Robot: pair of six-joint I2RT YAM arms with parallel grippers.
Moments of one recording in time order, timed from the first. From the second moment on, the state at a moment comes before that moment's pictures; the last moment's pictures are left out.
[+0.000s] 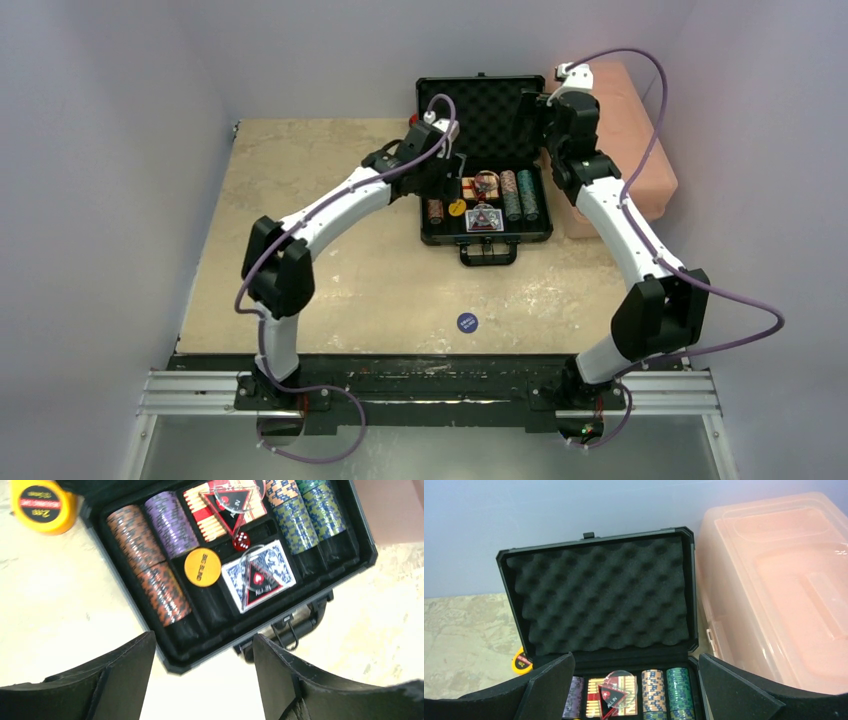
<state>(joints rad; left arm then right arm) -0.67 2.01 1.81 -0.56 -0.02 -0.33 0.21 1.53 1.43 -0.12 0.19 0.18</state>
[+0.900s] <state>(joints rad) -0.67 1.09 1.26 -0.83 -0.29 -0.18 0.22 1.47 1.44 -0.24 -0.03 0.28</state>
